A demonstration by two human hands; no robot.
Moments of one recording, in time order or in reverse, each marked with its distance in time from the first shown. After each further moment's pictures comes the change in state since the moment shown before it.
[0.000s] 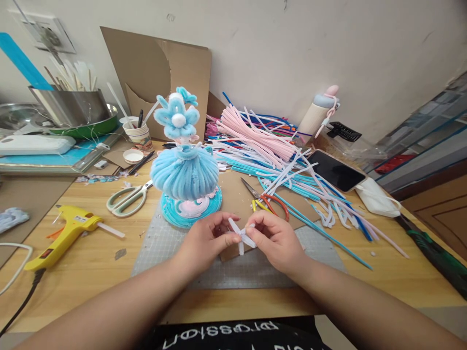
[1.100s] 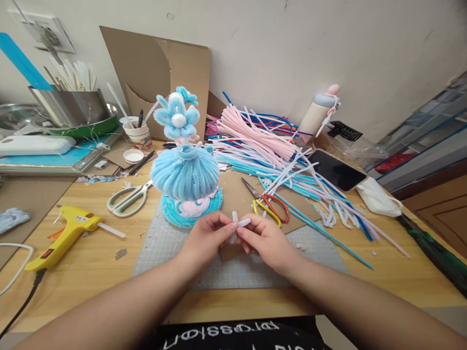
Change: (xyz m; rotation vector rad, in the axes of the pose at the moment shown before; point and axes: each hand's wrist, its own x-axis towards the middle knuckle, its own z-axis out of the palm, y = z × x) left_hand 0.003 0.000 0.009 -0.235 0.103 -0.096; right_hand 0.009 0.002 0.011 0.202 -0.113 0.301
